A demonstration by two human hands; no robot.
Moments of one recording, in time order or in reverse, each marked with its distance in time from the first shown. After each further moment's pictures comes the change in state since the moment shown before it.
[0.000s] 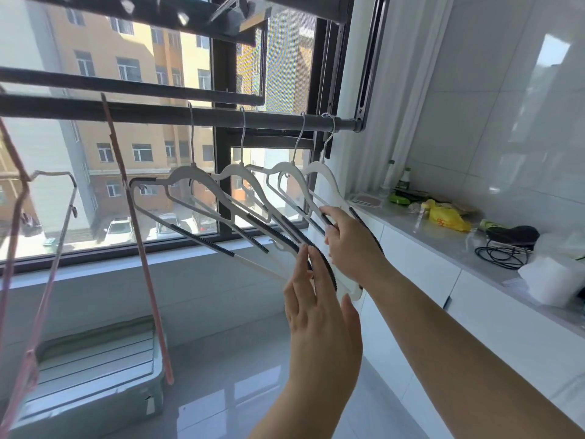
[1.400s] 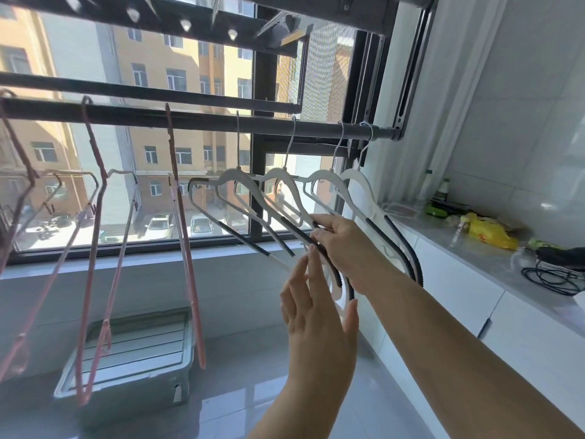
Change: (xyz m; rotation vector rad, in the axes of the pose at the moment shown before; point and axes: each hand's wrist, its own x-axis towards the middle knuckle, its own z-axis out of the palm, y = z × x) left_hand 0.001 -0.022 -0.020 0.005 0.136 -0.113; right_hand -0.003 -0.057 0.017 0.468 -0.170 0.134
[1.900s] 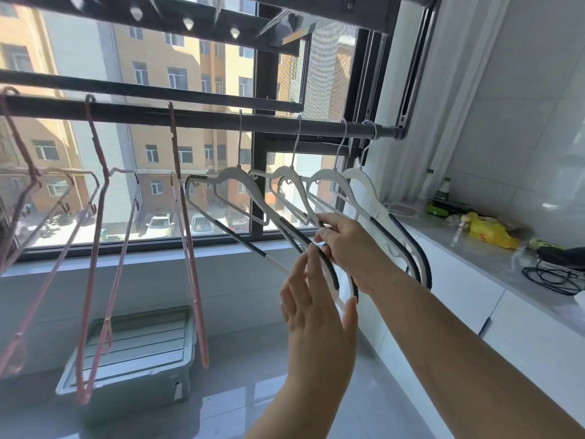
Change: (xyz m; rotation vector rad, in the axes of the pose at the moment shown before) left_hand 0.000 0.001 -0.001 0.017 0.011 -0.009; right_hand -0.001 0.003 -0.003 0.022 -0.019 0.017
